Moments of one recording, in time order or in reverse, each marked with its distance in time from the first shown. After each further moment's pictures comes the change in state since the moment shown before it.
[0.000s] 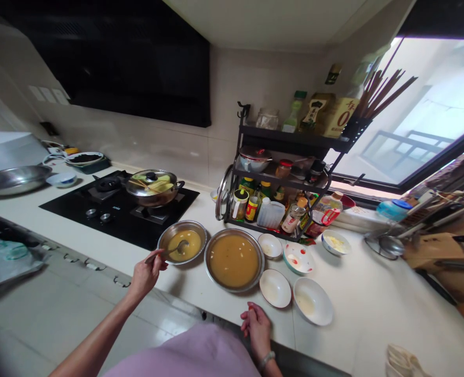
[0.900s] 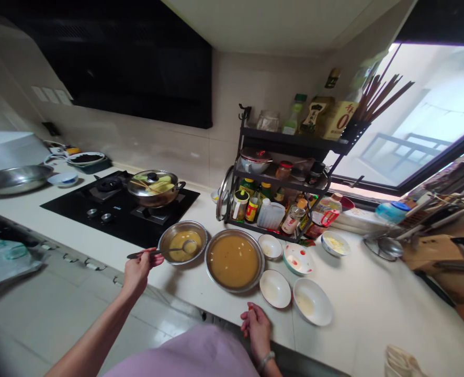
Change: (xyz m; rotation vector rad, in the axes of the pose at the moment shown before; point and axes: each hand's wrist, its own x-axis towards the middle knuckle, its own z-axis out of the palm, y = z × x) left_hand 0.013 0.005 -0.007 -0.555 0.211 -0.392; right_hand -0.001 0.001 0.000 -0.001 -0.004 -0.018
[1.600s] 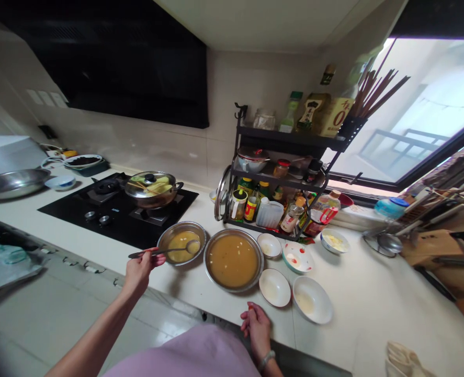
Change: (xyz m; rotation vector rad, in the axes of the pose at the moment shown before) left_hand -0.006 0.009 0.011 0.030 -0.034 0.019; right_hand 0.002 0.002 -0.001 0.004 -0.003 -0.003
